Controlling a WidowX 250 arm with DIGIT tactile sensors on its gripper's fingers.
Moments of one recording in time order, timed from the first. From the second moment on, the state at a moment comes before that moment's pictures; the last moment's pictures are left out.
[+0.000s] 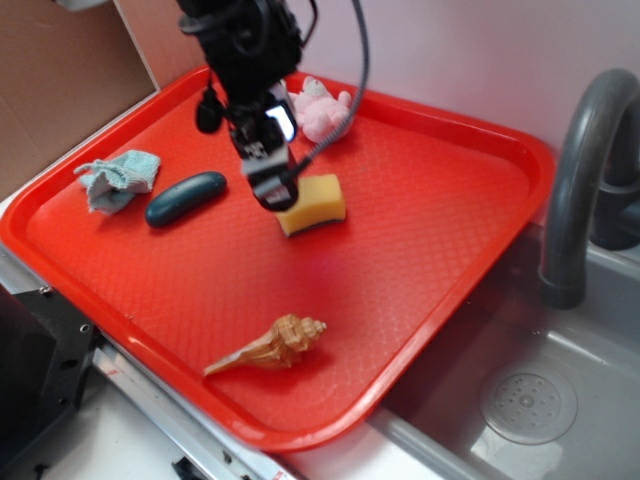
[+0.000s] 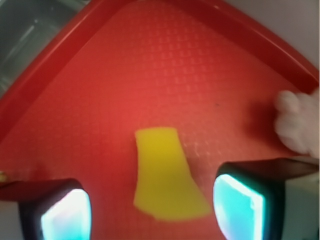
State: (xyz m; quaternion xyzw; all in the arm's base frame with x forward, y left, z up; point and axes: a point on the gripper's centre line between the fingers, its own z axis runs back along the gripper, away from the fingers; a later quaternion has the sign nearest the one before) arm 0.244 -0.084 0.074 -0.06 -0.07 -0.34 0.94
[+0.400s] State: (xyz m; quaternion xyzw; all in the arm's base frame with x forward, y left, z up) arm 0.240 -0.092 0.041 0.01 -0.02 -0.31 0.95
